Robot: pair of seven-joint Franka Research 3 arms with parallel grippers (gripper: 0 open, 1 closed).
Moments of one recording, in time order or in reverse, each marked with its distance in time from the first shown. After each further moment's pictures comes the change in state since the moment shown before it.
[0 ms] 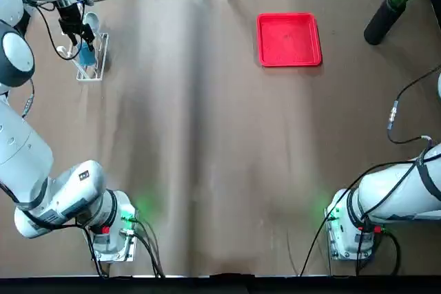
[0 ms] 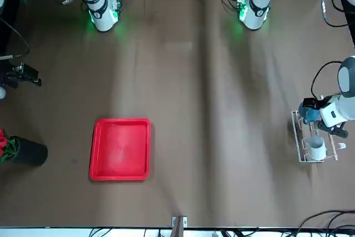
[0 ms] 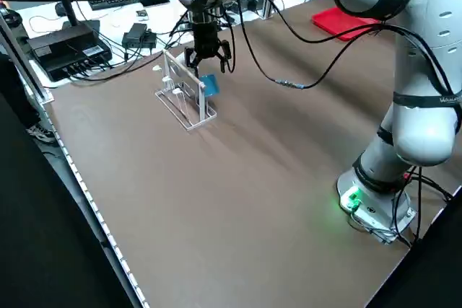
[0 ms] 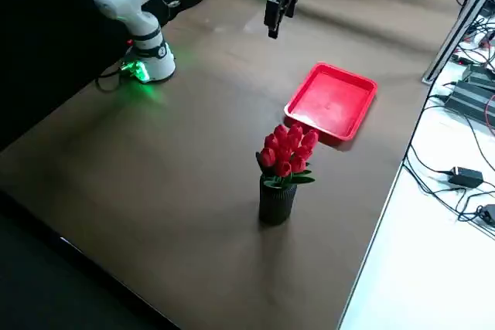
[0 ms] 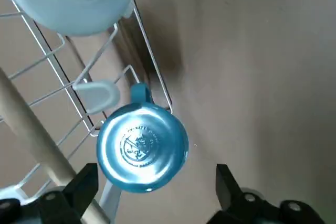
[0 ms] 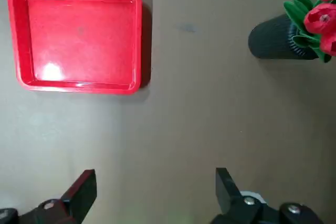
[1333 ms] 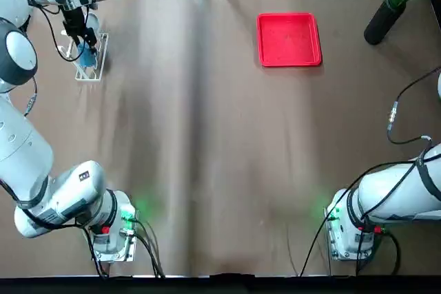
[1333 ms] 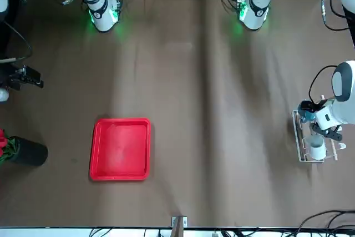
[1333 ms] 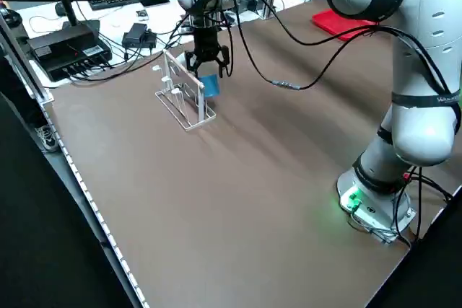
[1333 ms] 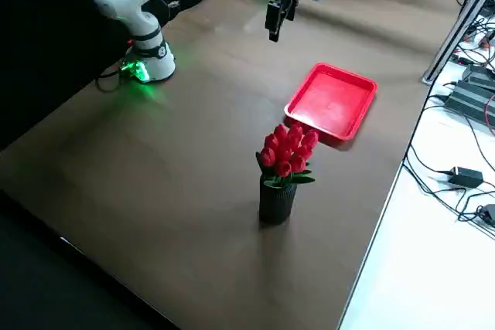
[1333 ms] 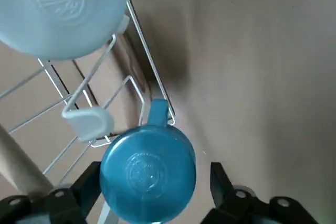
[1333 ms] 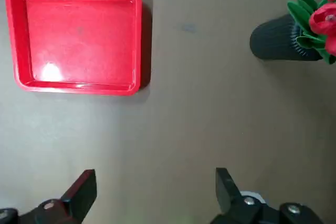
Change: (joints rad) left arm -0.014 0.035 -0.003 0.000 0.050 0.032 -0.003; right arm 0.001 0.000 0.001 -0.021 0.000 0.022 0.000
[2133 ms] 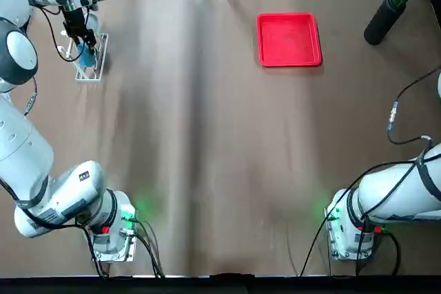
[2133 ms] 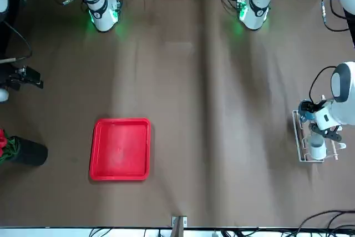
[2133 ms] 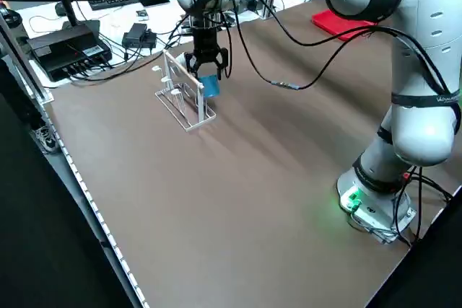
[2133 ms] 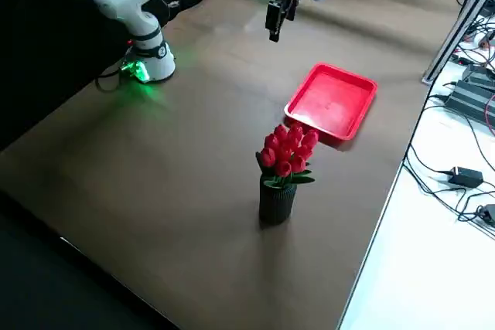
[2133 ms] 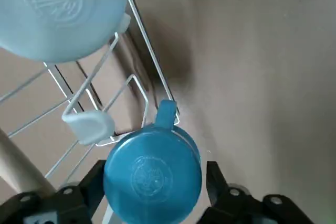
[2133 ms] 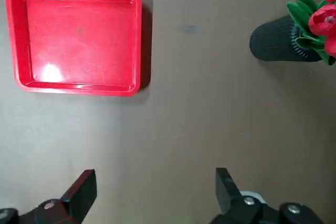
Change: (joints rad) left arm -0.002 0.007 0.000 0.001 0.025 0.001 0.002; right arm 0.000 0.000 0.000 0.000 0.000 0.003 0.000
